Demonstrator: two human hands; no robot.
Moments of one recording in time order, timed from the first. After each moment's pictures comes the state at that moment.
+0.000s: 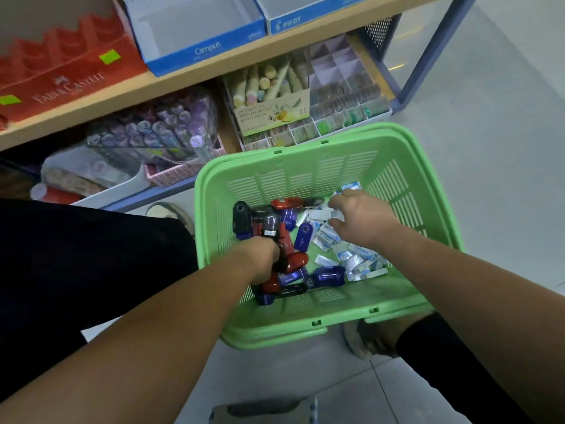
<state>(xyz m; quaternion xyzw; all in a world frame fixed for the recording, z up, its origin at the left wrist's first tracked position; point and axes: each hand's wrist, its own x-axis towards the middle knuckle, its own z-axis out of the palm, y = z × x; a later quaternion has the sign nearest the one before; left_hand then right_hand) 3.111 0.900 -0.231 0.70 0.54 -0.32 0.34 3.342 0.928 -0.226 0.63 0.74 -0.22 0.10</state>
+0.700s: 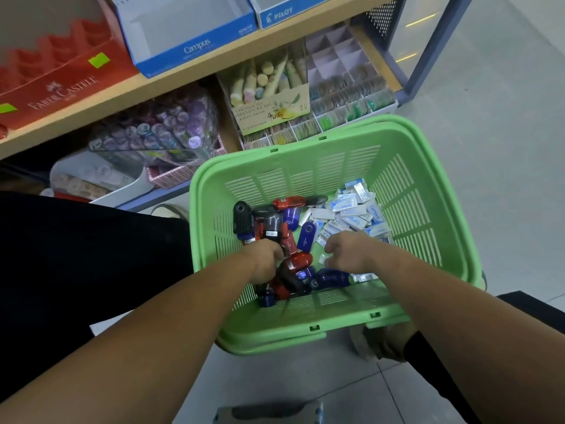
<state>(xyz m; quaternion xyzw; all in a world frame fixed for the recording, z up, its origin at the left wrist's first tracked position) 3.113 0.900 -0.247 0.59 0.60 -0.25 0.48 3.332 0.894 -0.258 0.61 0.61 -0.48 0.17</state>
